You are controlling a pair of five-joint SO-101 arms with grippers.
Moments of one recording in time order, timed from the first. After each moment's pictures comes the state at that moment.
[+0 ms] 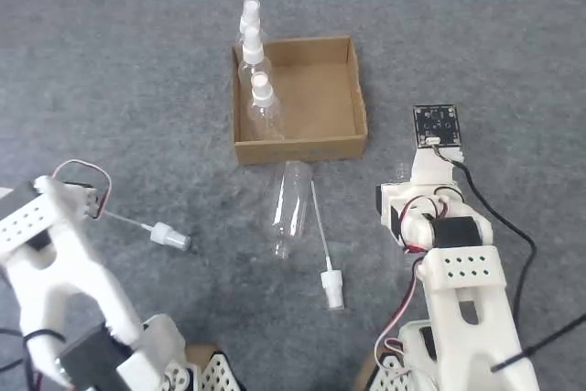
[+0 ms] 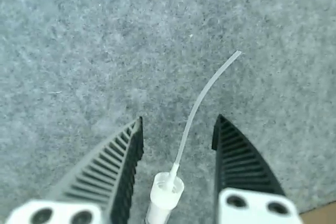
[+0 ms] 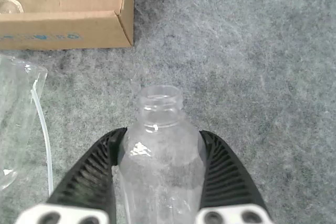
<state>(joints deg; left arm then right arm) -44.2 -17.9 42.8 65.6 52.8 -8.2 -46.6 61.5 49.0 -2.9</state>
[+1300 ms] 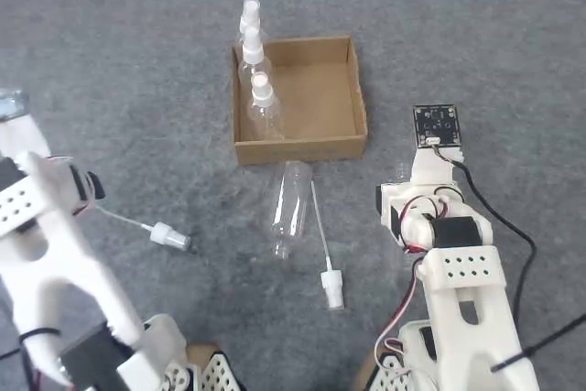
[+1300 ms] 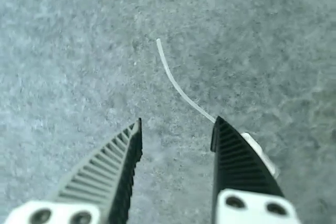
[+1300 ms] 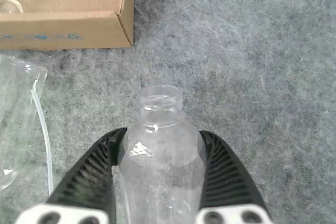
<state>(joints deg) -42.2 -17.9 28.6 76.0 -9.5 -8.2 -46.6 61.5 49.0 -2.9</state>
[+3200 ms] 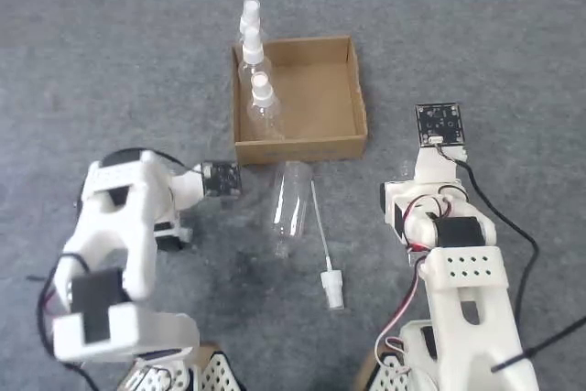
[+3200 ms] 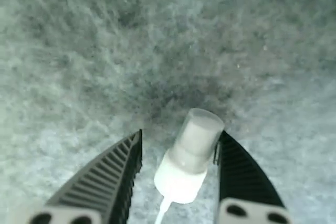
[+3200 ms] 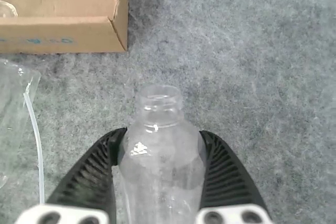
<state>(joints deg) -18.2 -1.4 43.2 61.0 -88.1 -6.8 -46.6 61.5 47.9 -0.9</state>
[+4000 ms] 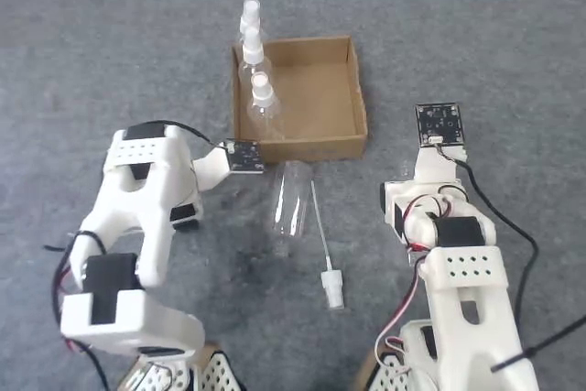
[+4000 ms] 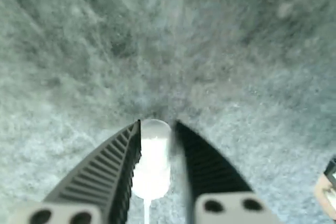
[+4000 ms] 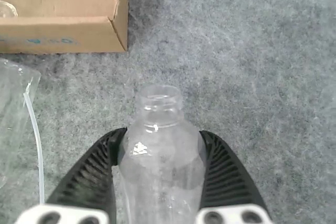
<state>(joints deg) -10.6 3.6 31.3 76.9 -72.8 -6.8 -46.6 61.5 47.9 -0.9</state>
